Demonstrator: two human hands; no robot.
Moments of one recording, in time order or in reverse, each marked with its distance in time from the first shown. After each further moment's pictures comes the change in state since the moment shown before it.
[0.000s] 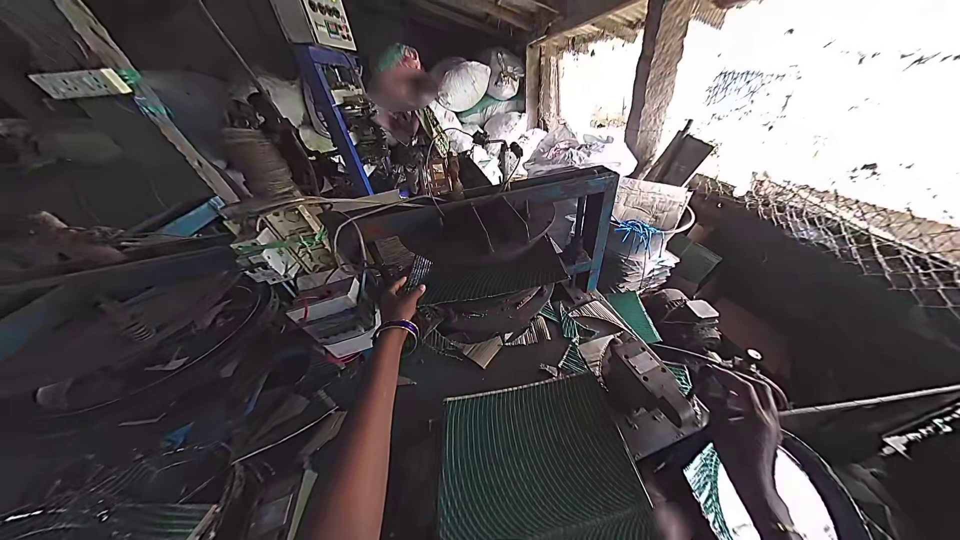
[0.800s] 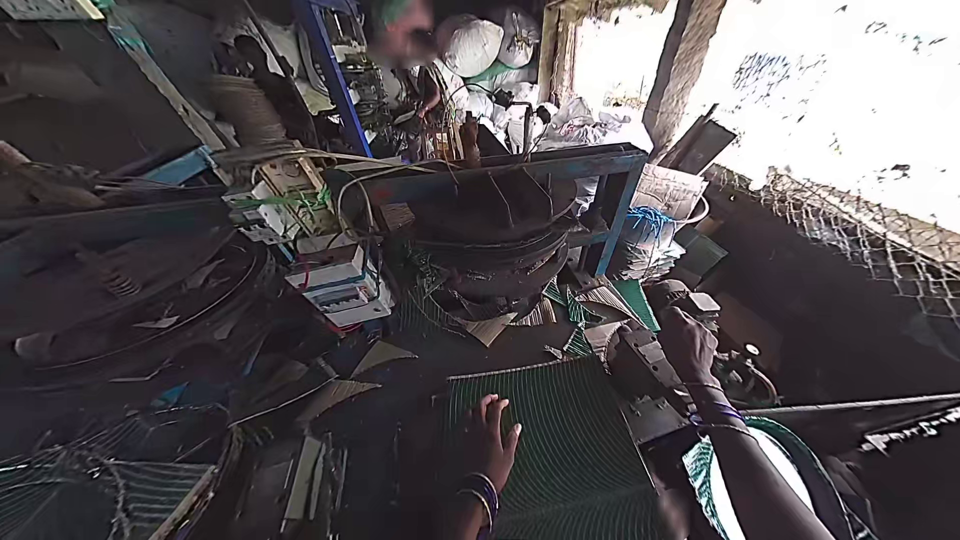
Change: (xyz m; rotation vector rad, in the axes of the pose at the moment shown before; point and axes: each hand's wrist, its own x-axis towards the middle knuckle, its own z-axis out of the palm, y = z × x) left_hand -0.252 -0.187 0.072 0.702 -0.379 0.305; right_hand 0.083 0.010 0.112 -0.489 -0.411 0.104
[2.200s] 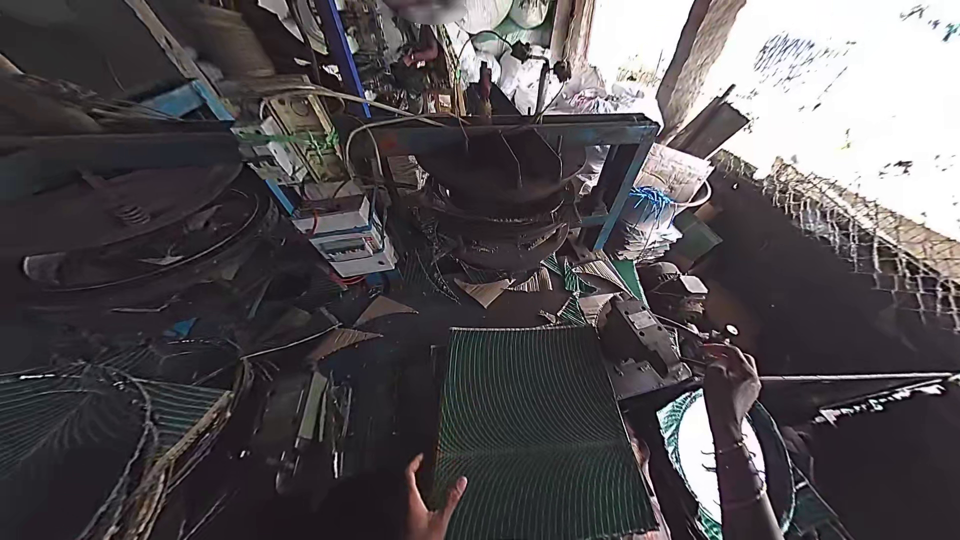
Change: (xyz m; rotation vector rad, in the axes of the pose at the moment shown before) left_hand -0.178 -0.045 -0.040 -0.688 0.176 -0.412; right_hand -0.109 0.064 -0.043 0.412 0.204 0.253
